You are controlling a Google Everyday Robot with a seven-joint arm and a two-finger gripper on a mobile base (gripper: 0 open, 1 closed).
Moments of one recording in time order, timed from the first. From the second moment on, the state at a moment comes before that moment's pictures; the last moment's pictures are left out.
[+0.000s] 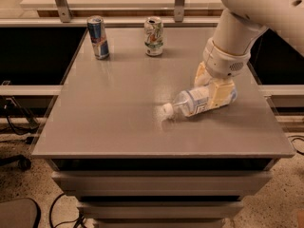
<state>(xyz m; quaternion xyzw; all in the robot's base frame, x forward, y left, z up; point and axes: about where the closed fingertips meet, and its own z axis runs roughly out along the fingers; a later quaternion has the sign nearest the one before) 0.531 -0.153 0.854 -0.80 0.59 0.02 0.07</state>
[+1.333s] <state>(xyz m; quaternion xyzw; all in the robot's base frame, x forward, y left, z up) 0.521 -0.085 0.895 -0.85 0.52 0.01 0.12</state>
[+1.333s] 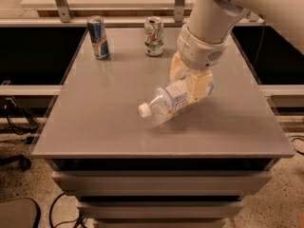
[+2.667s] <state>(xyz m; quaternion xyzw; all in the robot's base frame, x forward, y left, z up) 0.619 0.043 0.895 -0.89 0.46 -0.02 0.09</state>
